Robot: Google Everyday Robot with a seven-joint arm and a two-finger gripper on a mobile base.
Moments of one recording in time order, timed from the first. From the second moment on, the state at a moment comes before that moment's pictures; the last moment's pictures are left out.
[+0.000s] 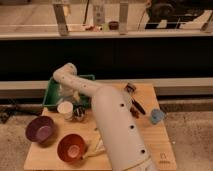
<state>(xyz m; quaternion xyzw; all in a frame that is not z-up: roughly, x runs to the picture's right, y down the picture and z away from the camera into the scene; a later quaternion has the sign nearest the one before) -0.250 0.042 0.981 -0.19 -0.21 -0.54 0.79</state>
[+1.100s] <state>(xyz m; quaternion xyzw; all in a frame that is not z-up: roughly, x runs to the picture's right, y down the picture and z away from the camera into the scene) -0.253 0.031 0.960 -0.18 -0.23 -0.51 0.81</state>
